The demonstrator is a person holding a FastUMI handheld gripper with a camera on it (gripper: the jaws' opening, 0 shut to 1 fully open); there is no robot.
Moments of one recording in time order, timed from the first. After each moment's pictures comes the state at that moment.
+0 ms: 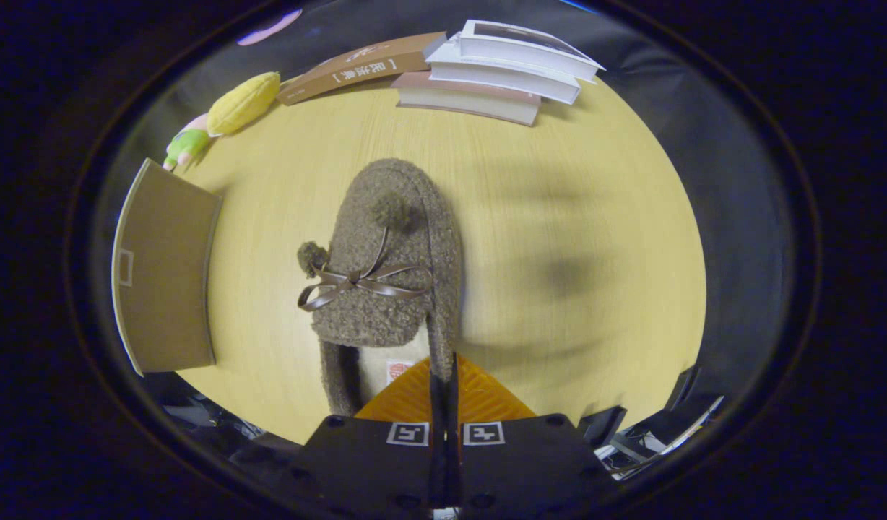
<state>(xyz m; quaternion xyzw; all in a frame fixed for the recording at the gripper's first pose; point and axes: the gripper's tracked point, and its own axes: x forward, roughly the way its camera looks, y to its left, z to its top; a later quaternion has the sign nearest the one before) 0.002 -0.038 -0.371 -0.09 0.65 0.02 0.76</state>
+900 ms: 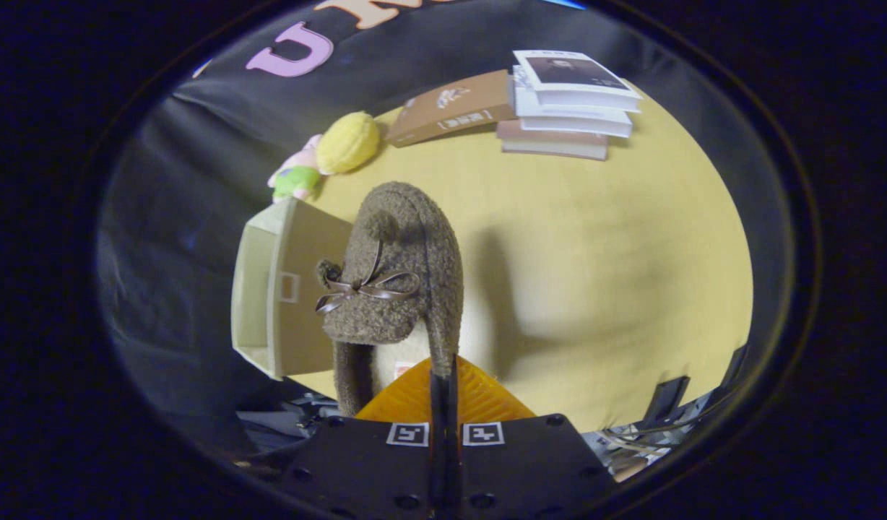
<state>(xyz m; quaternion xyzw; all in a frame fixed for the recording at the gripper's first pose) -0.024 0.095 -0.244 0.08 0.63 0.16 0.76</state>
